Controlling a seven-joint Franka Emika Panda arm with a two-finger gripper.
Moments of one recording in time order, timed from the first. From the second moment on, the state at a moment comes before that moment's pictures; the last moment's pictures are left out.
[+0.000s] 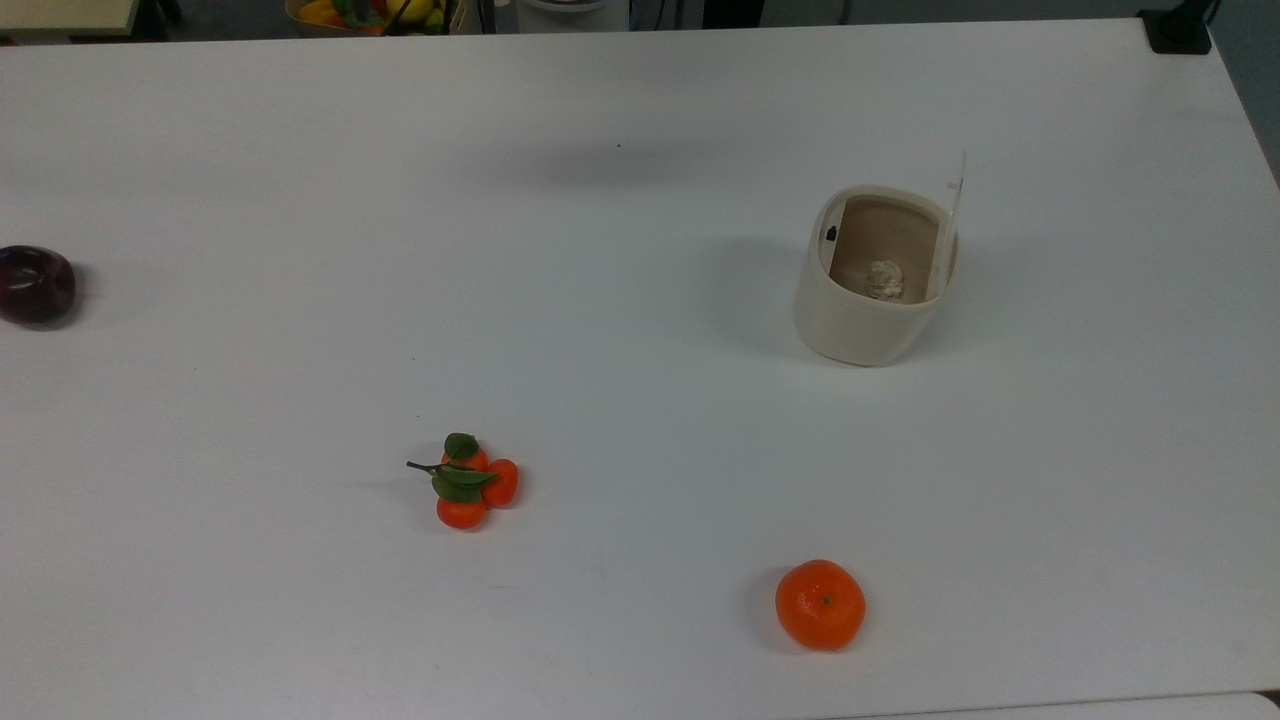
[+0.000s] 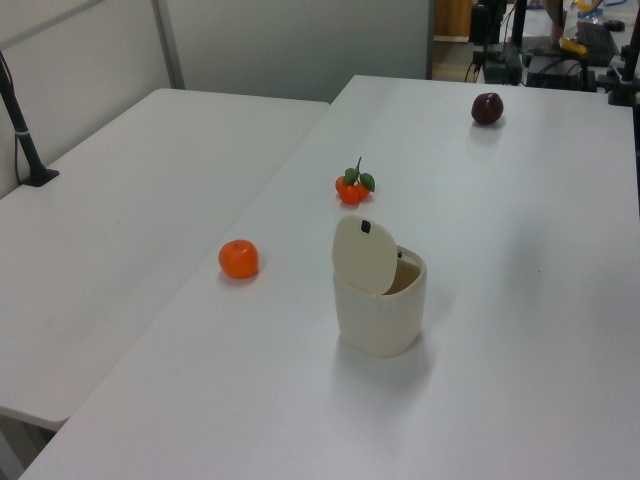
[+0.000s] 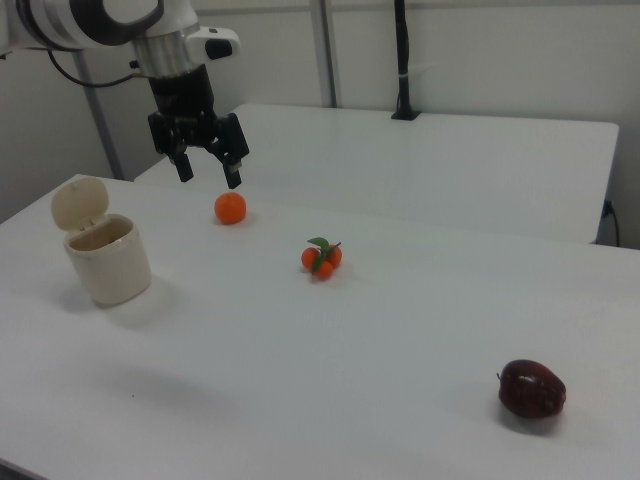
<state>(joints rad) 0.03 0.09 -0.03 -1.45 -0.07 1.55 -0.03</state>
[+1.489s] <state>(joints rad) 0.03 0.09 -0.03 -1.45 -0.07 1.53 -0.03</state>
